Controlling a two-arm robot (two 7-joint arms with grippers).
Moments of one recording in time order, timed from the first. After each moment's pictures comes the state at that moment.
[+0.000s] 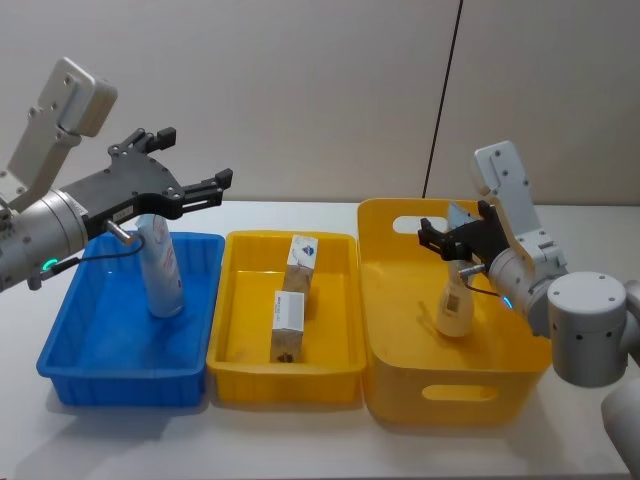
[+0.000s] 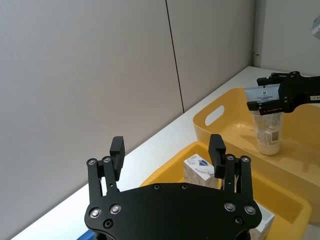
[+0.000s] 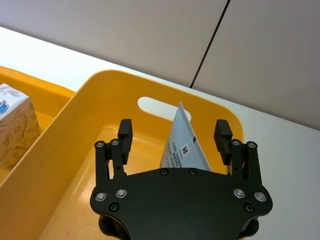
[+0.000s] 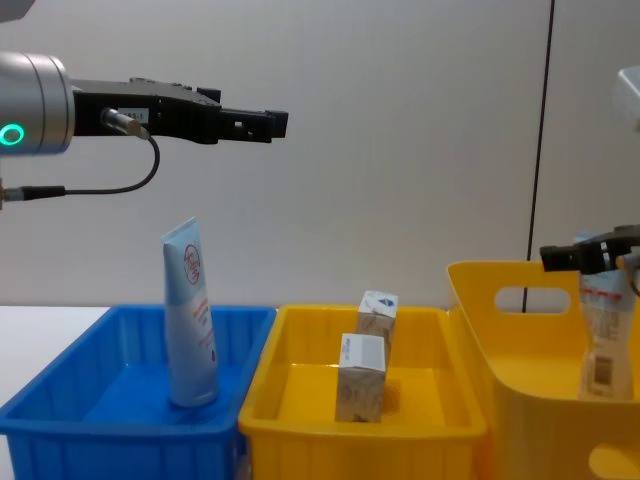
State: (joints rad) left arm -0.55 0.47 0.43 -1.51 -0.41 0.19 -0.47; right arm 0.46 0.32 -0.36 -1.35 0.20 0.40 -0.01
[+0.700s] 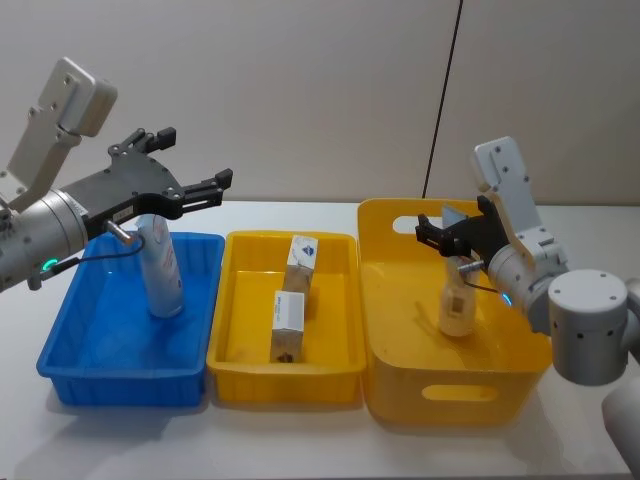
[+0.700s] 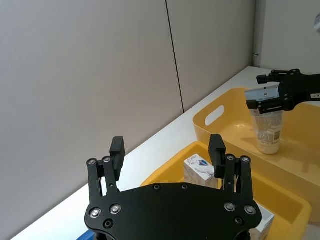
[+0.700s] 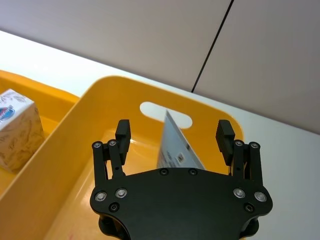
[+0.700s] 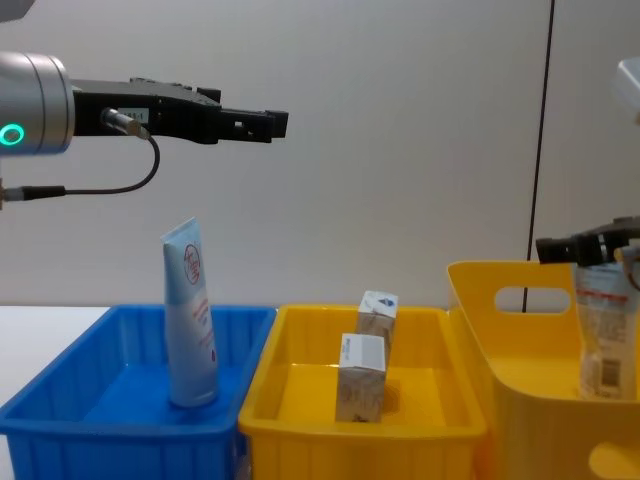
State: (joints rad) left arm -0.55 0.47 0.43 -1.51 -0.41 0.19 -0.47; right arm 0.46 0.32 -0.36 -1.36 0.20 0.39 -0.01
